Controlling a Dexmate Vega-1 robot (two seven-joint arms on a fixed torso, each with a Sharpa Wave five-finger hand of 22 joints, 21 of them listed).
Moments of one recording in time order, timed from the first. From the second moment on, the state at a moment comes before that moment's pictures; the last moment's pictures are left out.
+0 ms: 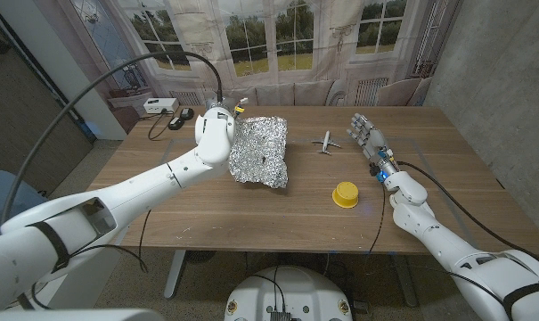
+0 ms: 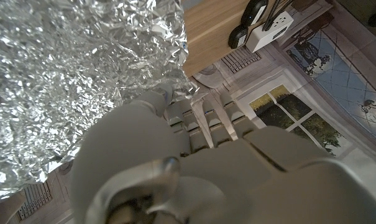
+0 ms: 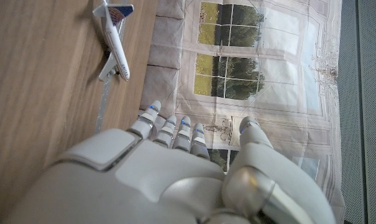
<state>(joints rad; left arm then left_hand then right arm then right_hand) 0.40 0.64 0.96 -1.81 1.14 1.00 -0.56 1.03 0.17 0.54 -0.09 0.26 0.70 0.02 0.61 0.50 0.35 -0.10 0.43 0.44 0.22 -0.04 0.24 0.29 0.11 0.08 0.42 0.22 -0.73 -0.37 -0.34 -0.87 0.74 0.62 0.39 0.27 0.10 0.31 -0.11 0.18 0.09 -0.05 0.19 0.18 0.13 0.00 0.20 0.20 0.07 -0.01 0.20 0.18 0.14 0.09 0.21 0.18</state>
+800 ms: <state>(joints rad) 0.31 0.54 0.94 -1.60 0.99 1.07 -0.42 0.99 0.15 0.57 -0.12 0.34 0.70 0.06 0.61 0.50 0.39 -0.10 0.44 0.45 0.26 -0.04 0.23 0.29 0.09 0.07 0.43 0.22 -0.69 -0.35 -0.34 -0.81 0.74 0.62 0.41 0.27 0.10 0.31 -0.11 0.18 0.09 -0.05 0.19 0.18 0.13 0.00 0.20 0.20 0.07 -0.01 0.20 0.18 0.14 0.09 0.21 0.18</state>
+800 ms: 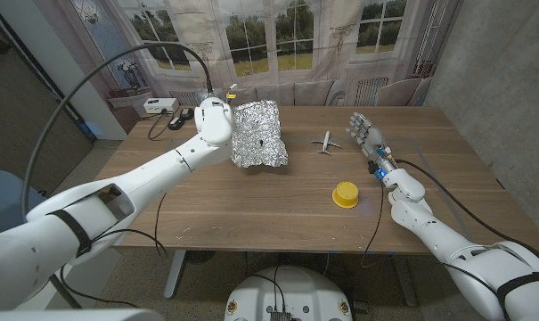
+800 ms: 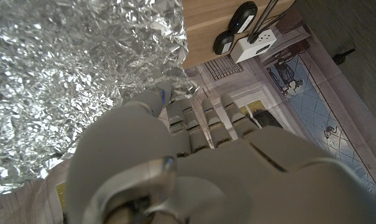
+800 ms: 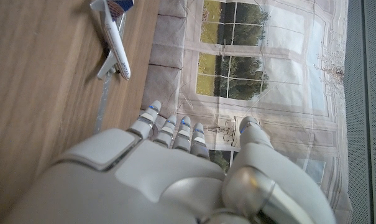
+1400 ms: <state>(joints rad) 0.10 0.44 1.11 -1.30 0.75 1.08 -0.45 0.94 0.15 0.59 -0.12 0.40 0.69 0.08 0.65 0.52 0.36 -0.07 0.43 0.45 0.22 -0.04 0.21 0.29 0.06 0.07 0.43 0.23 -0.66 -0.34 -0.34 -0.77 0.73 0.63 0.41 0.27 0.10 0.31 -0.11 0.18 0.09 -0.05 0.19 0.18 0.13 0.00 0.20 0.20 0.07 -0.01 0.20 0.18 0.14 0.09 0.21 0.18</state>
